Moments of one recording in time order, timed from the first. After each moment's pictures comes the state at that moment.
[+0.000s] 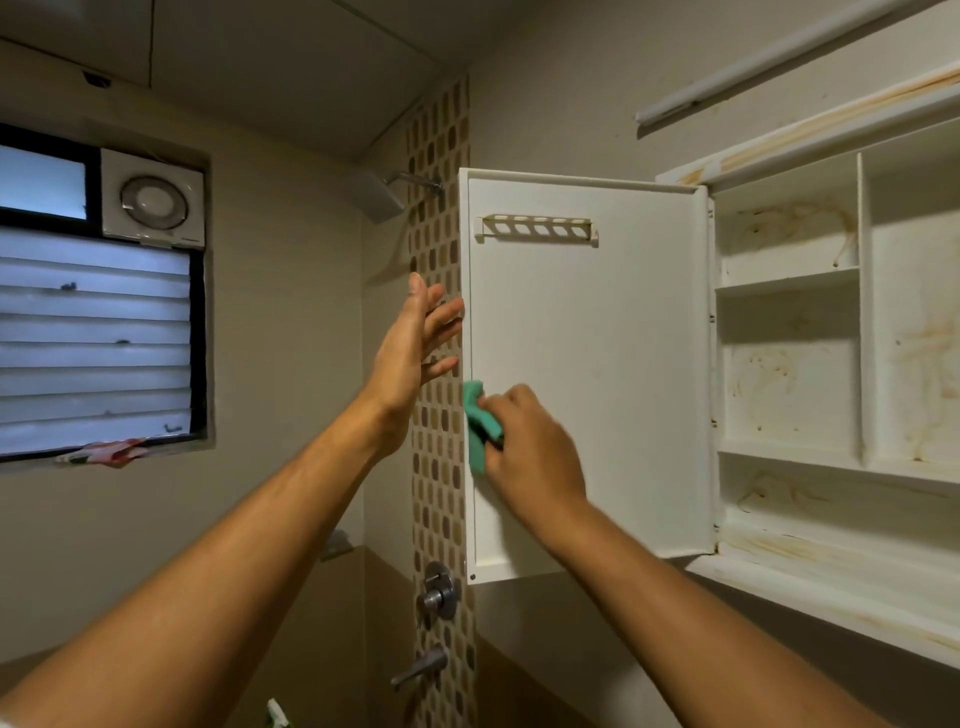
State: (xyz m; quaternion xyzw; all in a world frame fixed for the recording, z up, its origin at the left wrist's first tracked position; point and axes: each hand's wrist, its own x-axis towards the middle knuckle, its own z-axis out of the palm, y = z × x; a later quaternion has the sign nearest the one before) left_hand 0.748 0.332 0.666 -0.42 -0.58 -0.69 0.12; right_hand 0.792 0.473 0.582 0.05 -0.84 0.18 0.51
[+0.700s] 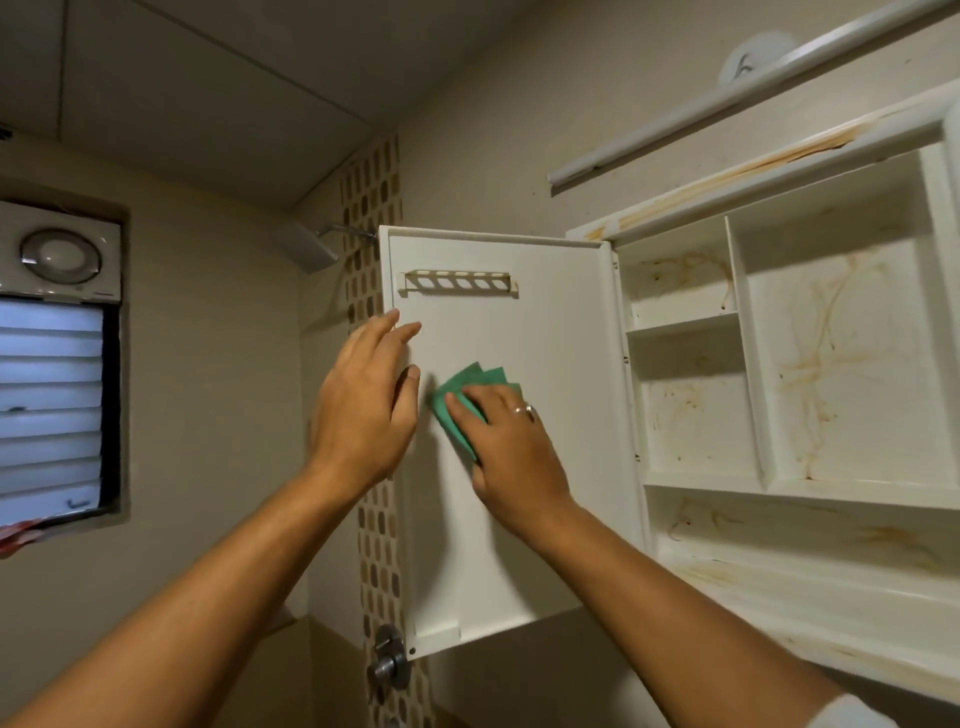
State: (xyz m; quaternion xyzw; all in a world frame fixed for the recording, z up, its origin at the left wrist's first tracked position) left_hand 0.753 0.360 0.675 -0.40 -0.69 -0.33 0.50; right_hand 0.798 0.540 0.617 0.06 -0.80 -0.09 0.58
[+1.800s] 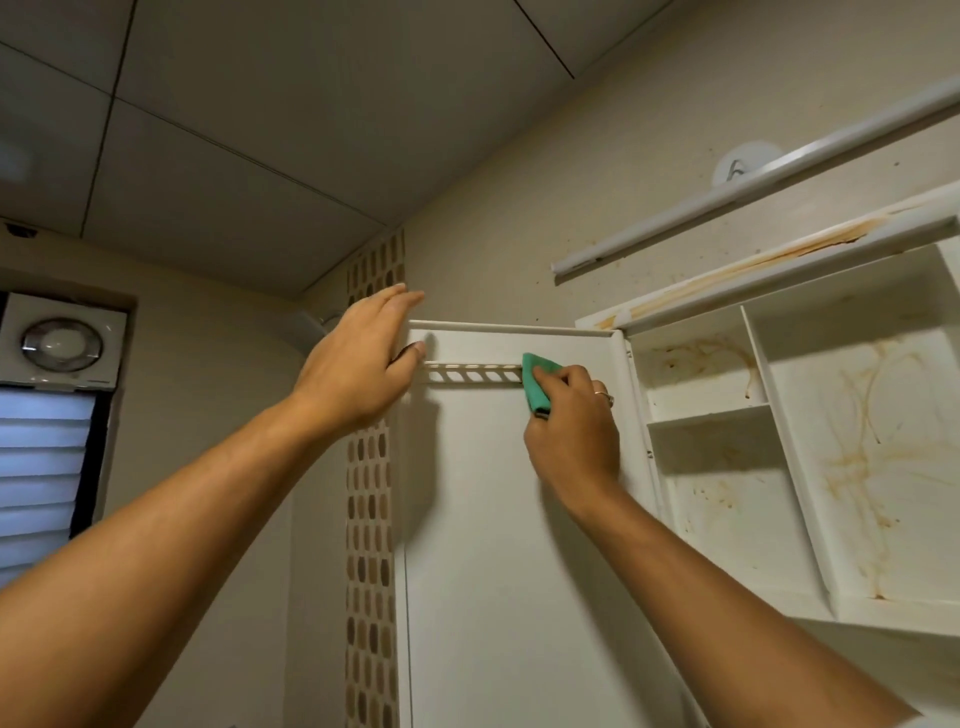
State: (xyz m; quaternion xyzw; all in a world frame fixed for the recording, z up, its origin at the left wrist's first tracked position) left_hand 0.740 0.353 0.813 -0.42 -0.70 -0.22 0.54; right_hand 0.794 0.577 0.733 -0.09 -0.71 0.13 0.68
